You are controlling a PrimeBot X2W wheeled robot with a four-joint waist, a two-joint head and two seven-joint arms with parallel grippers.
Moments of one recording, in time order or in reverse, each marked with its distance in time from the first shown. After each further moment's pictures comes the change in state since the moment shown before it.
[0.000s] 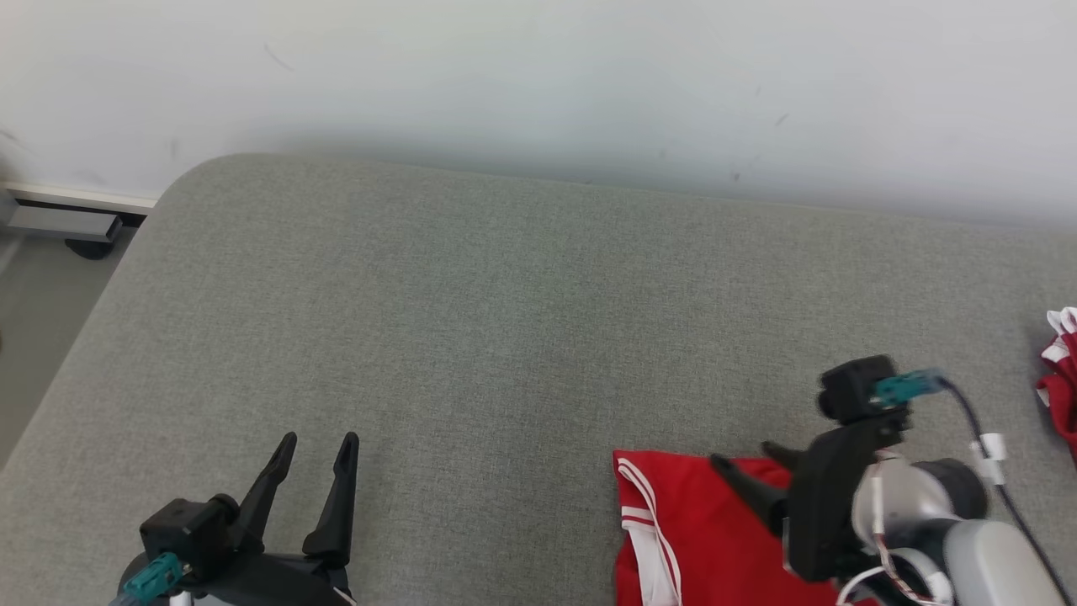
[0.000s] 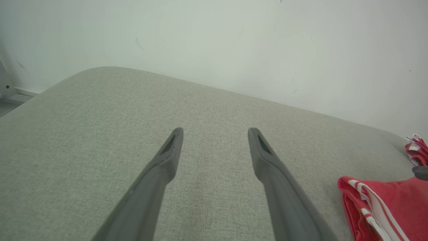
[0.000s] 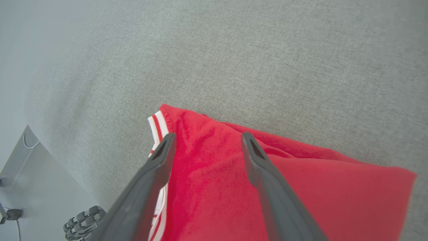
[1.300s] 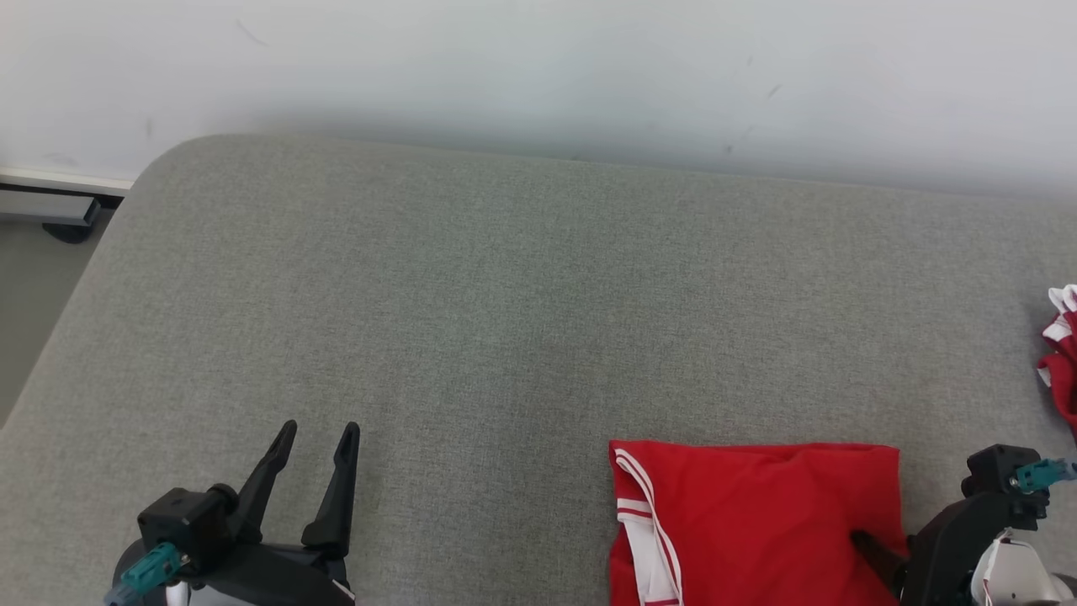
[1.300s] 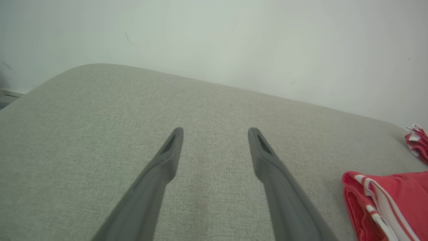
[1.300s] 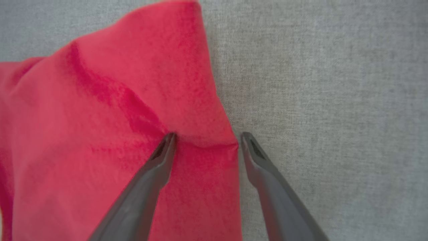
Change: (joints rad) left arm -0.018 0.022 -0.016 -0.025 0.001 0.009 0.008; right arm 0.139 -0.001 -0.328 0.131 -0.087 0.000 -0.037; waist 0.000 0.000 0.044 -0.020
